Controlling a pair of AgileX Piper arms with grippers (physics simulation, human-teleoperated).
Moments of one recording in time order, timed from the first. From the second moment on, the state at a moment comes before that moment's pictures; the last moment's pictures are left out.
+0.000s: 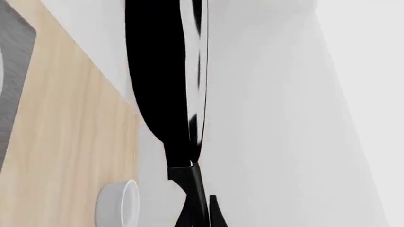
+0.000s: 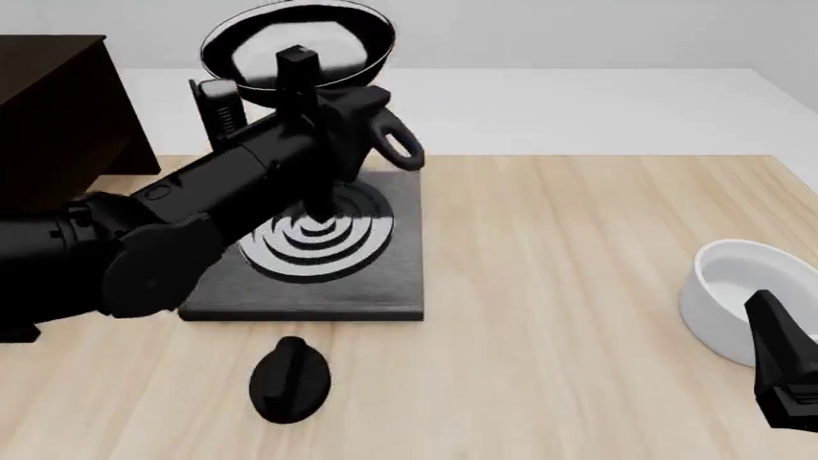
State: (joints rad) left arm -0.70 1.36 -0.76 -0.55 -1.46; right arm 0.00 0.01 0.00 -0.01 -0.01
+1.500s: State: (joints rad) left arm -0.27 1.45 -0.52 -0.74 -1.94; right arm 0.00 0.01 0.00 -0.01 -0.01
